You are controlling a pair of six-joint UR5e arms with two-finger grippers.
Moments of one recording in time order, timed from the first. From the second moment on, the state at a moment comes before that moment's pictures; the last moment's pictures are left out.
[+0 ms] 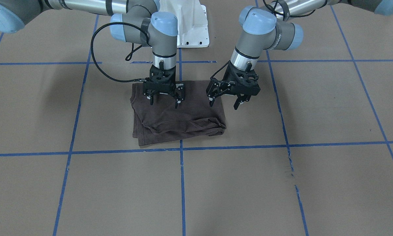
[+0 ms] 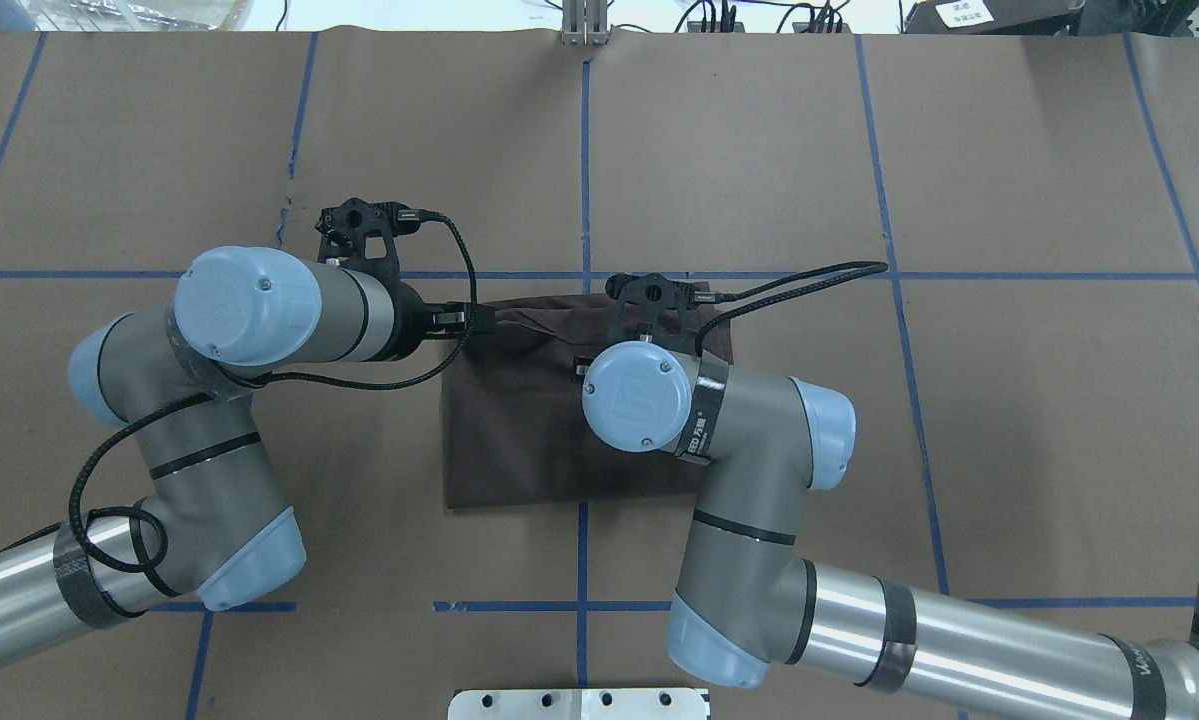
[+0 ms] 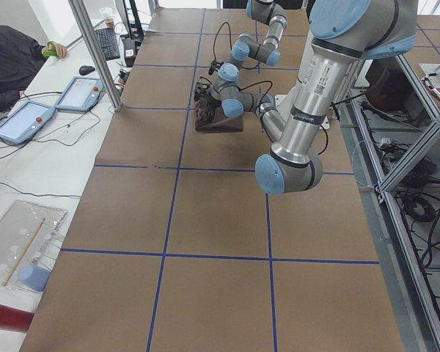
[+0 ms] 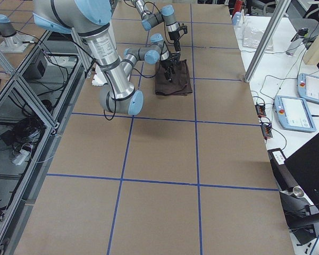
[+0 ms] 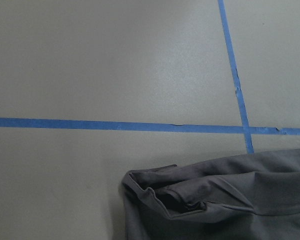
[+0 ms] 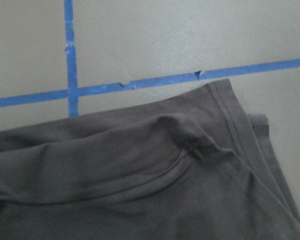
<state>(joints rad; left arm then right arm) -0.55 -2.04 -1.76 -2.00 -1.69 -1.26 0.39 -0.87 1.59 -1.55 1.42 1.45</state>
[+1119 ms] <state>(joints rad) -0.53 -2.07 -1.68 -2.00 -1.68 -1.27 0.68 -0.87 1.47 -1.55 1.66 1.17</state>
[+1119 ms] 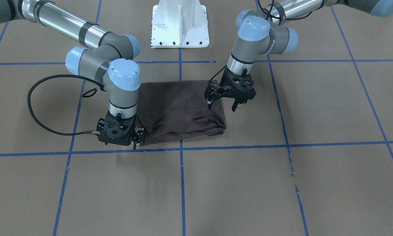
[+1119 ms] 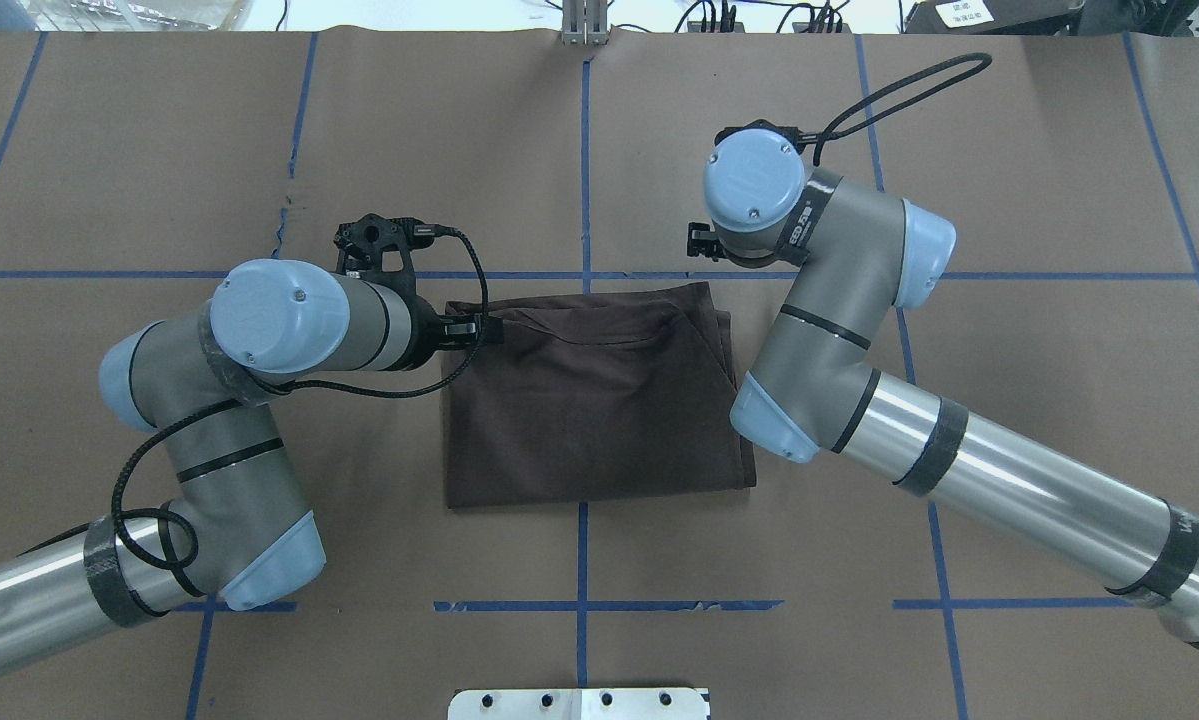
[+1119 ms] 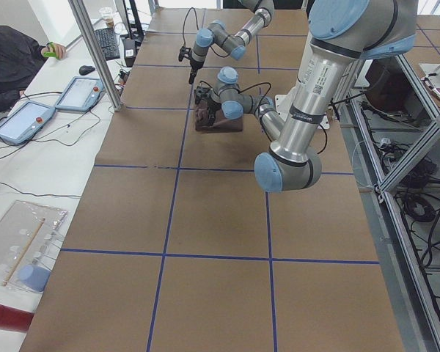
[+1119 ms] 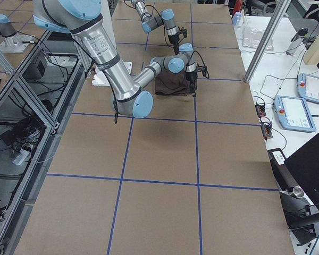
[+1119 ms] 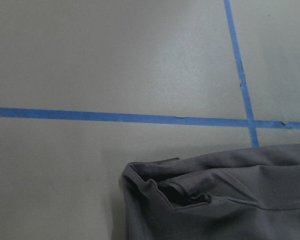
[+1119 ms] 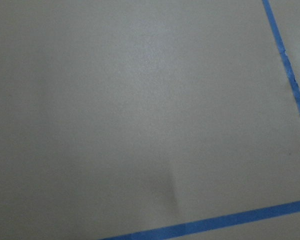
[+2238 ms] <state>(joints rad) -0.54 -2.14 -1.51 -2.00 -1.65 -1.29 0.71 -0.89 1.55 -1.55 1.73 1.16</state>
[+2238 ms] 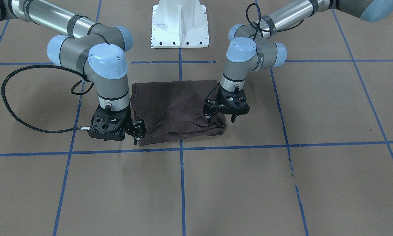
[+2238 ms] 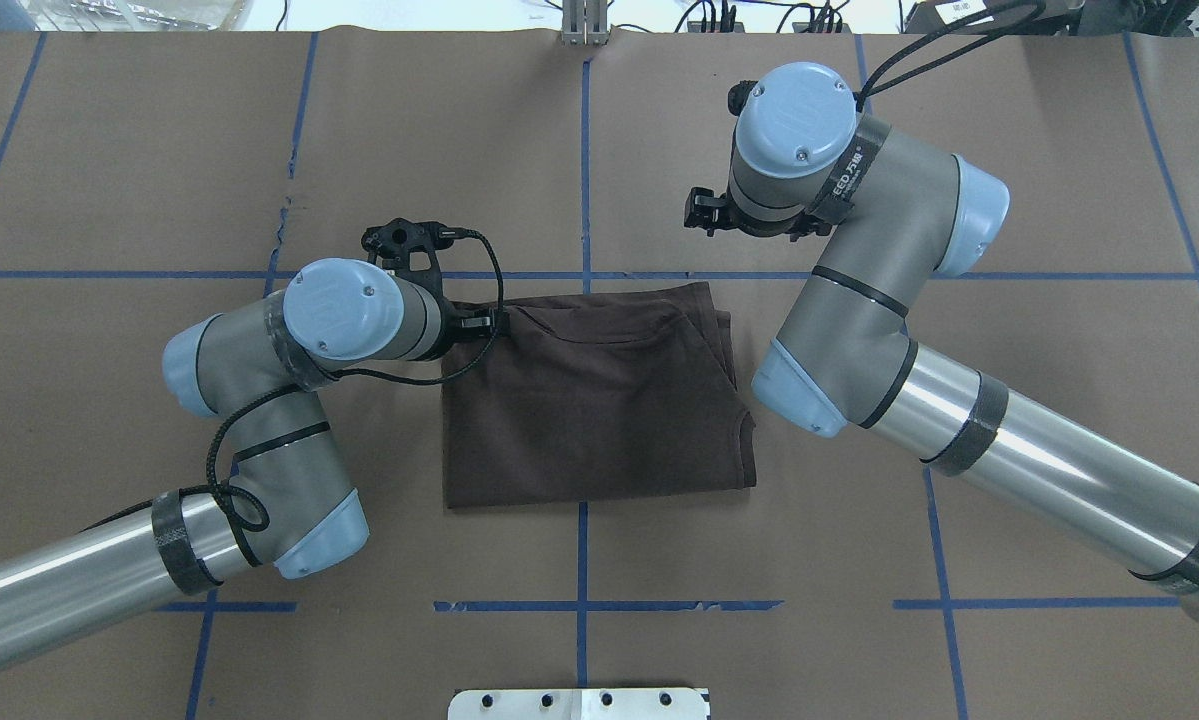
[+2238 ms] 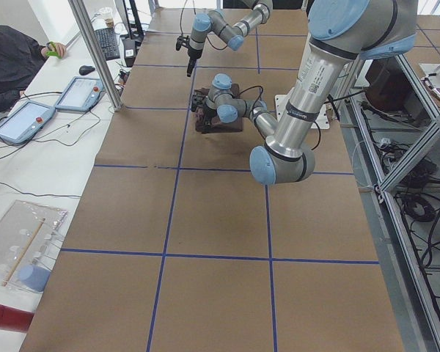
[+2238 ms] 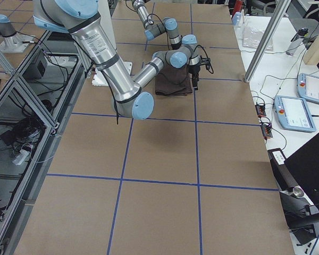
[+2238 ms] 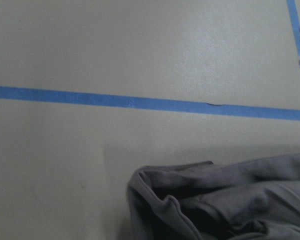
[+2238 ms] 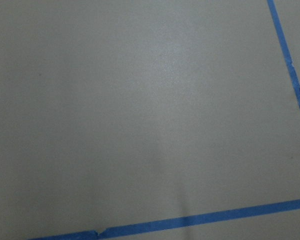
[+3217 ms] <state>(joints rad) -0.64 -2.16 -1.38 -2.10 -1.65 -1.17 0.71 -0.89 1.56 -1.55 1.73 1.16</state>
